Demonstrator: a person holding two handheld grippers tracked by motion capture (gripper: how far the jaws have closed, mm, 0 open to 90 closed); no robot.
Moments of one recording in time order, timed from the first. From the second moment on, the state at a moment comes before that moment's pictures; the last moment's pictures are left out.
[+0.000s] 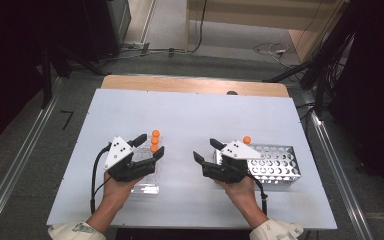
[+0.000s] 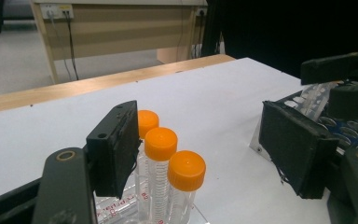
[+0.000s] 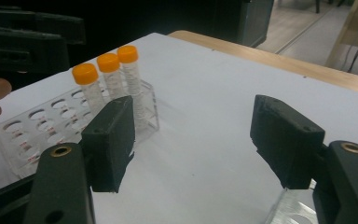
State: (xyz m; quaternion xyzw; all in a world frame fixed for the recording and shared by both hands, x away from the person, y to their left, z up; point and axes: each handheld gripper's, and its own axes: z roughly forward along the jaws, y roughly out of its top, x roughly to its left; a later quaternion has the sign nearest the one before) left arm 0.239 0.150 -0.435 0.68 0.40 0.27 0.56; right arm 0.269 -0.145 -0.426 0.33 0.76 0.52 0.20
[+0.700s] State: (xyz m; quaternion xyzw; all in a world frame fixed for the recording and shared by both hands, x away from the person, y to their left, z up) left arm 0.238 0.152 -0.434 0.67 0.40 0.28 0.56; right arm 0.255 -0.200 -0.417 0.35 0.75 0.52 0.23
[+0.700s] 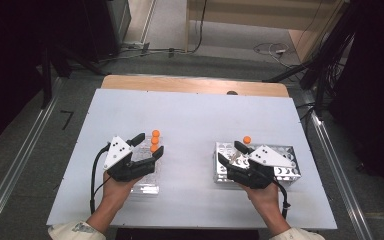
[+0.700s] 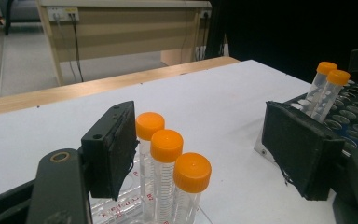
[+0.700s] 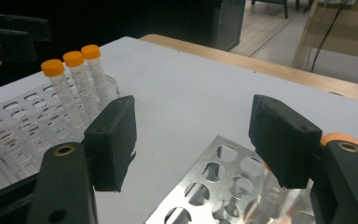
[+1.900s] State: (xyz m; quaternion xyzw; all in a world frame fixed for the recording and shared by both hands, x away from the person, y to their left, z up) left arm 0.238 0.153 -0.433 0.67 0.40 0.28 0.56; right arm 0.267 -0.227 -0.465 0.39 0.73 0.49 0.27
